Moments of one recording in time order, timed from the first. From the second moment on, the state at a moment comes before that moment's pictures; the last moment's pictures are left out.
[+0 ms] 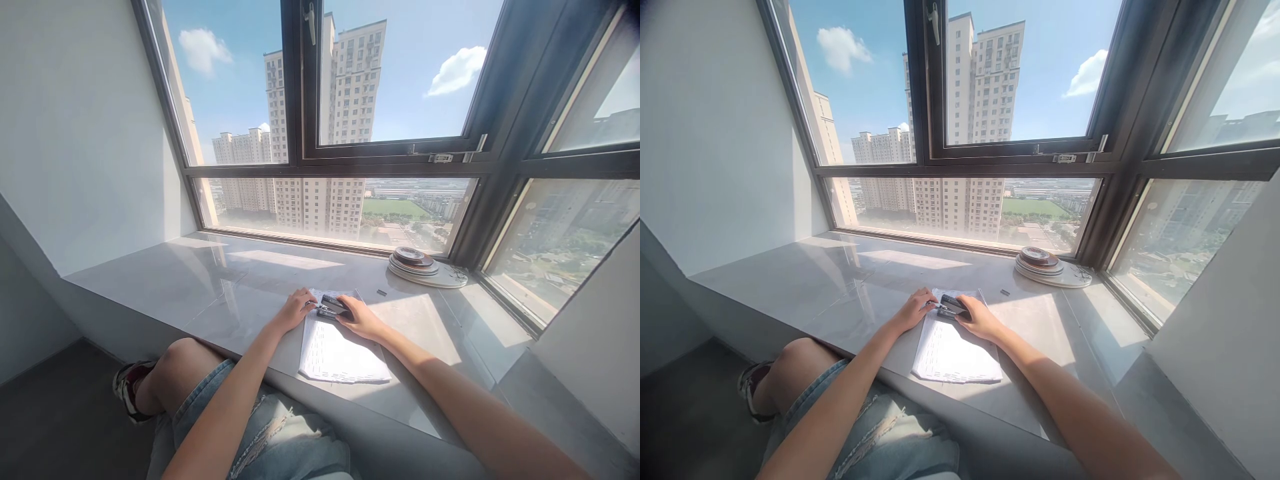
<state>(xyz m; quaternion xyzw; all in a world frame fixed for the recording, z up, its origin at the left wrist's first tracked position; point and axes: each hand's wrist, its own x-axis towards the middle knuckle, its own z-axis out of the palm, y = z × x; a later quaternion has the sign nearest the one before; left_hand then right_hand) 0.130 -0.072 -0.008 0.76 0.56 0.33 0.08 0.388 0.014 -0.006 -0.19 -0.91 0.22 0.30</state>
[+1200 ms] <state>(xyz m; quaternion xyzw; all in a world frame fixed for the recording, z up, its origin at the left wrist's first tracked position) 0.131 -0.076 -0.003 0.76 0.57 0.32 0.08 0.388 0.014 -0.006 -0.18 -0.91 0.22 0.29</state>
